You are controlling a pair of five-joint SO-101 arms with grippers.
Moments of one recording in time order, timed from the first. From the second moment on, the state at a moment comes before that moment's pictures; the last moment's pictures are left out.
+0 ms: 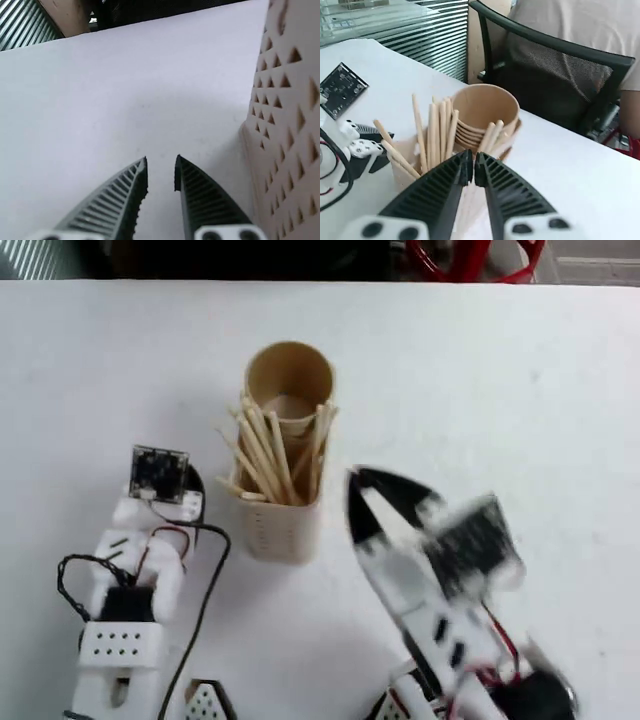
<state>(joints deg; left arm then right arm) -6.0 -70.0 86.6 23.4 -10.2 -28.7 -85.8 40.8 67.9 10.2</state>
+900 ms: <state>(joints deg) -19.2 -82.2 86.6 23.9 1.9 -3.4 -103.1 91.7 69.7 27.9</state>
